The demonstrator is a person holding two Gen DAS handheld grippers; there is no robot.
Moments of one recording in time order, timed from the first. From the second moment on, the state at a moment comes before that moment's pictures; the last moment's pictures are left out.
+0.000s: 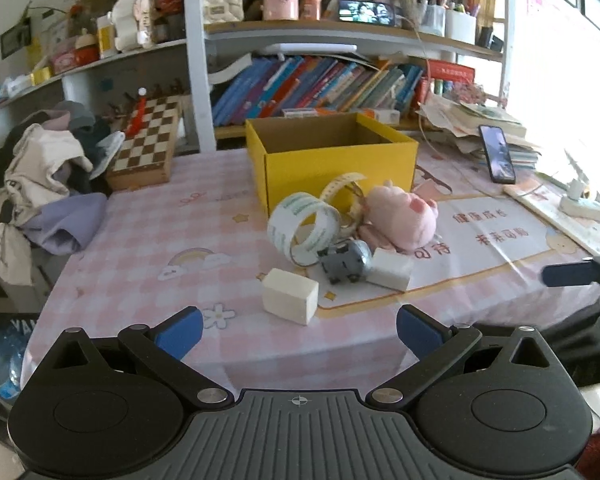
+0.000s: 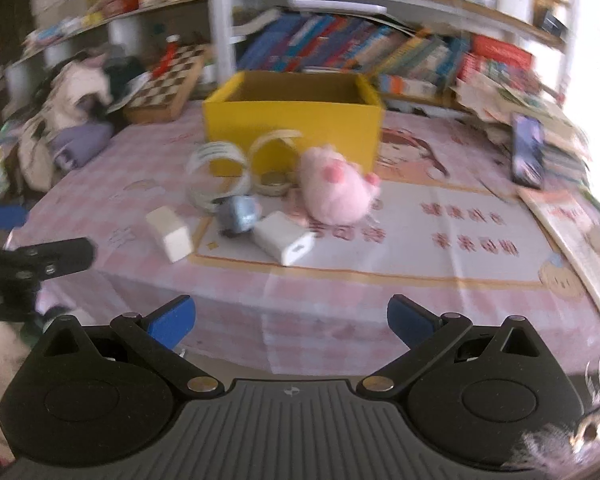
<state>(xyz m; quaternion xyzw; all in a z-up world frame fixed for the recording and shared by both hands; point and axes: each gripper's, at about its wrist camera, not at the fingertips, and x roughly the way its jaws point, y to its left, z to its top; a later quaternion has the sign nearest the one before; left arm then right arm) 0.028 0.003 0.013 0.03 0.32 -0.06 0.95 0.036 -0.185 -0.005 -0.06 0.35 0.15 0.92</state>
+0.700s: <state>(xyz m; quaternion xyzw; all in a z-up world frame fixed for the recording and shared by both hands) 0.057 0.028 0.015 0.12 0.31 -0.12 0.93 0.056 -0.180 0.001 -0.27 0.30 0.25 0.88</state>
